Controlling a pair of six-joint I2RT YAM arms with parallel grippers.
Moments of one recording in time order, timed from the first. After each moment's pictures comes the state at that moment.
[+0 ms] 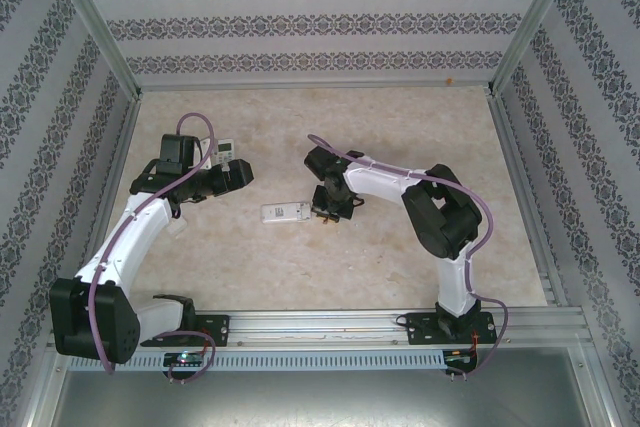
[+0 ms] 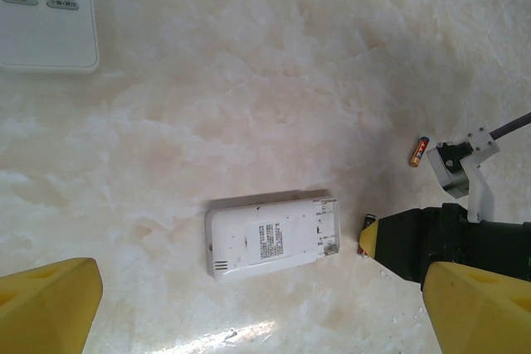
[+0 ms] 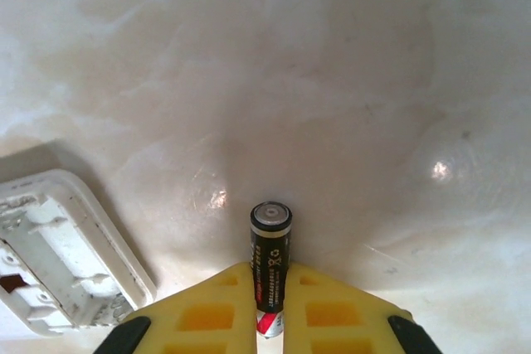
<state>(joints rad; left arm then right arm) -0.07 1.20 0.92 -0.60 0.41 -0.42 0.70 2.00 1.37 -0.79 -0.14 0.99</state>
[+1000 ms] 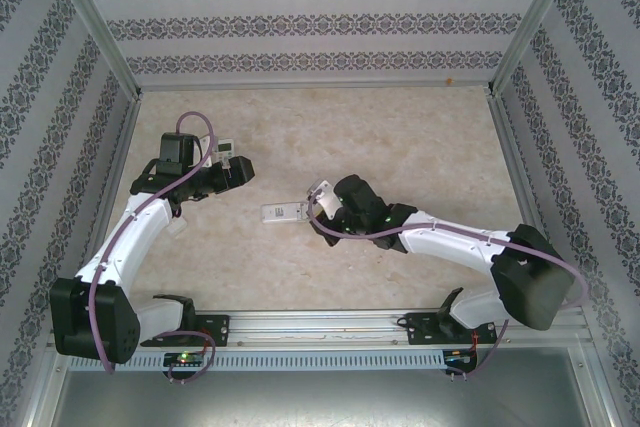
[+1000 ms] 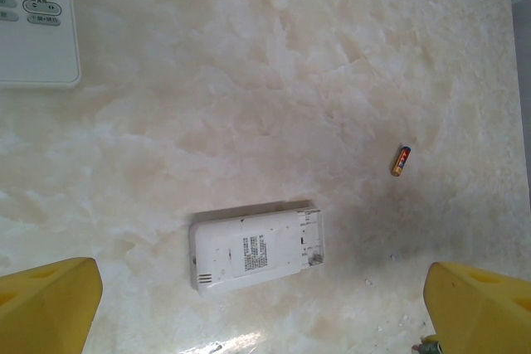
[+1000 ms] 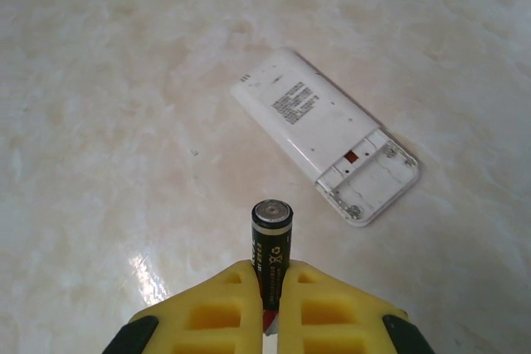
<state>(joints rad) -0.07 1.20 0.91 -0.55 0.43 -0.45 0.83 1.39 0.76 -0.10 -0.23 0.04</state>
